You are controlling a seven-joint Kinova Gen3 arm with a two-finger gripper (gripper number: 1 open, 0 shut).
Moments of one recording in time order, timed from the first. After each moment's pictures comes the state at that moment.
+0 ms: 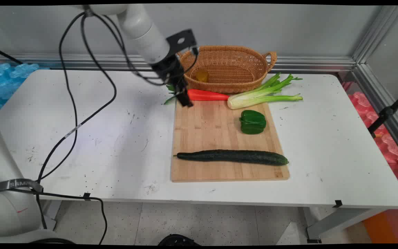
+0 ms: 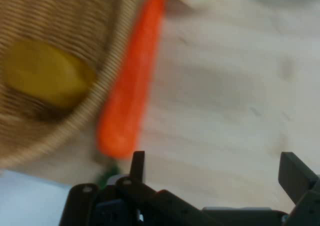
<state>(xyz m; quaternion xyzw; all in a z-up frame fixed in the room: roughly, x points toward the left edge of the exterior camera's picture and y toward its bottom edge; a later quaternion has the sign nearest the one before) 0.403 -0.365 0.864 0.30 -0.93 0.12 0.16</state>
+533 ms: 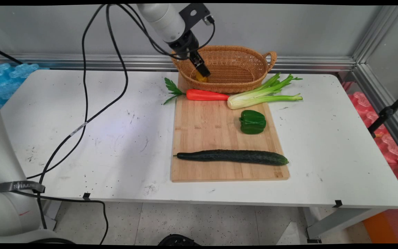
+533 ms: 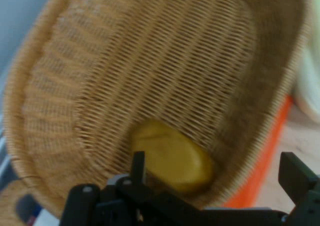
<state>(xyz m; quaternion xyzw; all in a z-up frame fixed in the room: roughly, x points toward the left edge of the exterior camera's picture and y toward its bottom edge) 0.397 -0.431 0.880 0.39 -0.88 0.20 0.20</state>
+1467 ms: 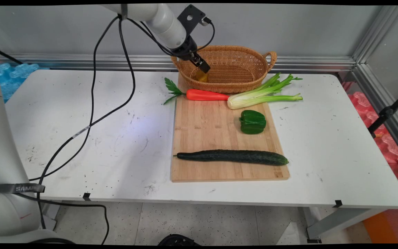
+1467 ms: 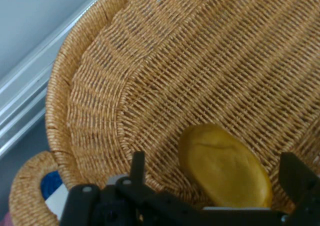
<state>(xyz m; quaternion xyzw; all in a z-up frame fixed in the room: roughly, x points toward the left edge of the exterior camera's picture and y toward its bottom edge) 0.407 -0.457 0.838 0.50 -0.81 0.22 0.21</state>
